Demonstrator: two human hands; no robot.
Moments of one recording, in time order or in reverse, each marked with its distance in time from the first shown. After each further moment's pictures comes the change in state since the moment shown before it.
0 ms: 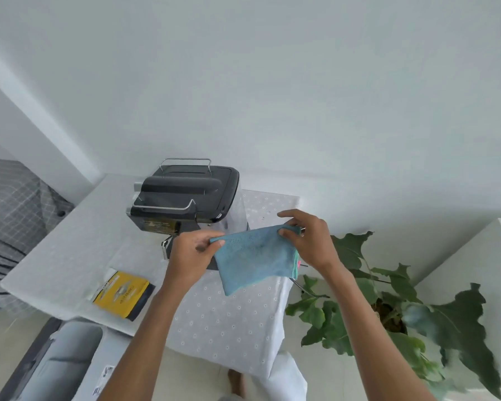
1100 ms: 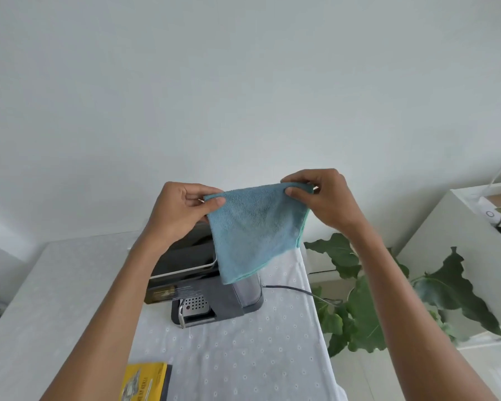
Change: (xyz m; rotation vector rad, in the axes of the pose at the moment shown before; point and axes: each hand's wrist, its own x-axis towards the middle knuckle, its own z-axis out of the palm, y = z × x) left_hand 0.187 0.025 -0.112 -0.310 -0.396 0.217; right_hand 0.082 -0.128 0.012 -0.119 0.298 -0.054
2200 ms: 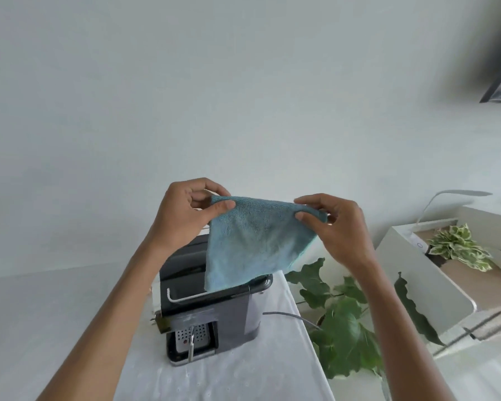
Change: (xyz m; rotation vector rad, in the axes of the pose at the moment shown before) left_hand -0.008 0.013 -0.096 -0.136 -0.080 0.375; right_hand -0.051 -0.132 0.042 -0.151 0.296 0.029
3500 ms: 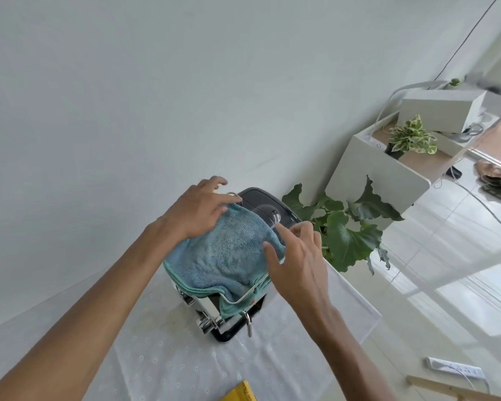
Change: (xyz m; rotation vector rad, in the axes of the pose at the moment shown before) left_hand 0.073 -0.207 -0.011 0.652 -0.771 0.343; right_hand -0.075 -0.020 0.221 -0.627 0.103 0.597
